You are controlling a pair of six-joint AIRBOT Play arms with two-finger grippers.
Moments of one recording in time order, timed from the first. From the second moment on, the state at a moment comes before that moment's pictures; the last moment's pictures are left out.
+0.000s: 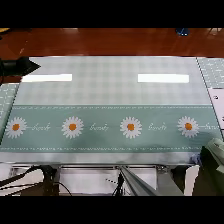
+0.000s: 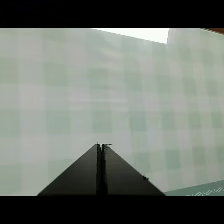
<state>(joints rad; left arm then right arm) 0.35 -1.30 1.23 0.75 -1.02 -1.04 -1.15 -0.57 0.99 -2.26 1.78 1.49</state>
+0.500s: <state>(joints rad) 0.37 -1.30 1.23 0.75 -1.02 -1.02 -1.17 -0.59 0.94 -2.15 1.62 1.48</state>
